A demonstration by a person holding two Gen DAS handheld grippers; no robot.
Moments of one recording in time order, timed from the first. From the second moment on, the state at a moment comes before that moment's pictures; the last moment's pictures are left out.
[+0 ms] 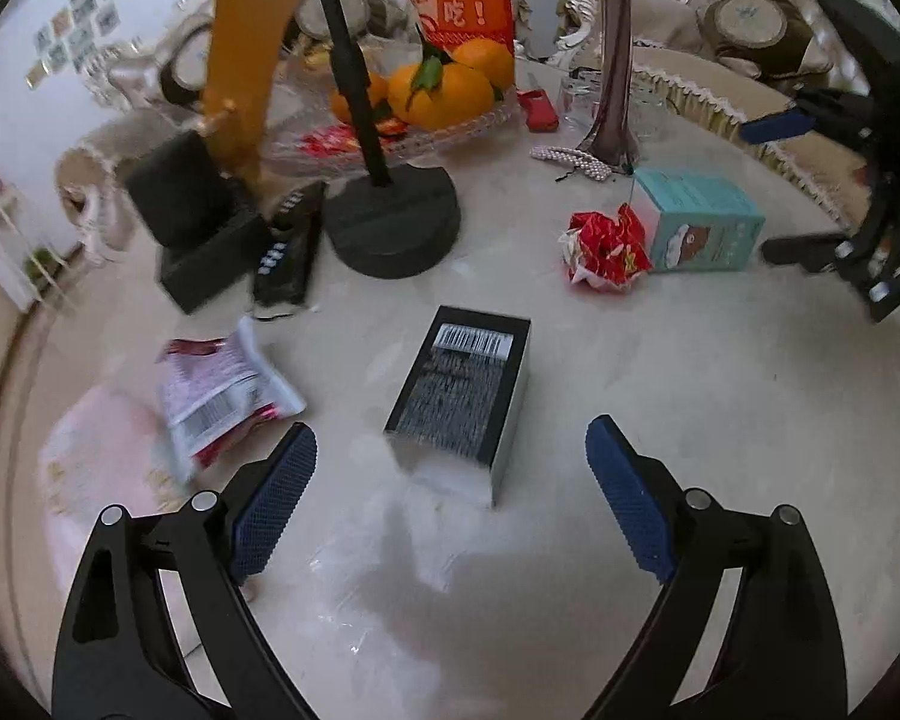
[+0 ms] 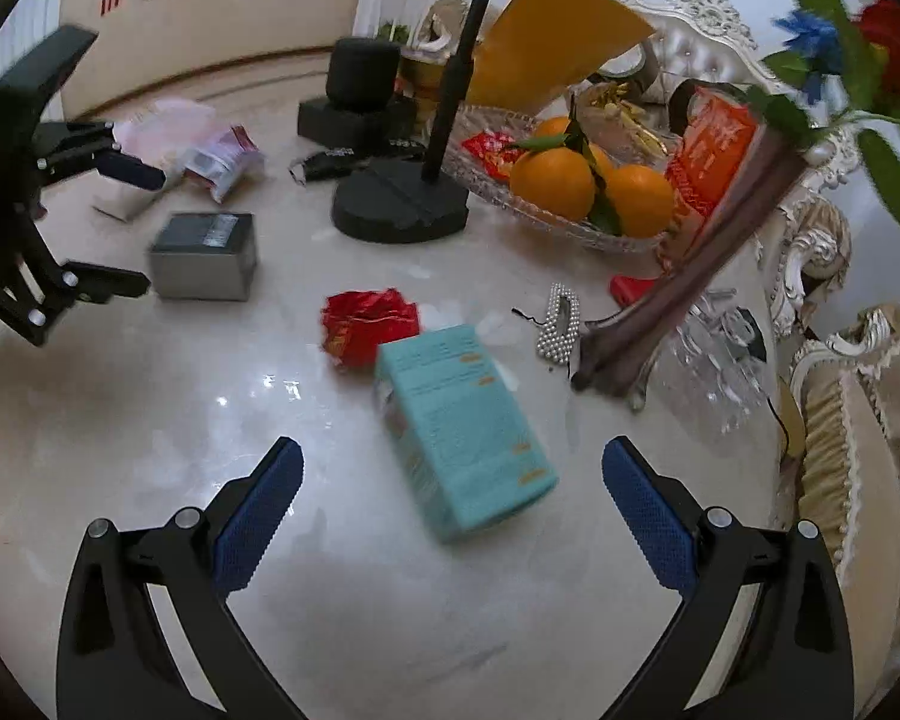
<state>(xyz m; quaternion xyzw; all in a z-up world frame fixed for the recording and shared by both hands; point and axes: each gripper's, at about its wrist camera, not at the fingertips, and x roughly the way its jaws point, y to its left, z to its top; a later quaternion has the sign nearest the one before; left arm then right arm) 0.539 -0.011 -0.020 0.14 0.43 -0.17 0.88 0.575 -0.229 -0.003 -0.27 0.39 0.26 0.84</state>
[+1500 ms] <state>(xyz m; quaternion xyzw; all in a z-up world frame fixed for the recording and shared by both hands) 0.296 0.004 0.011 0.10 0.41 -0.19 0.89 0.324 -0.216 0.013 -0.04 0.44 0.21 0.87</state>
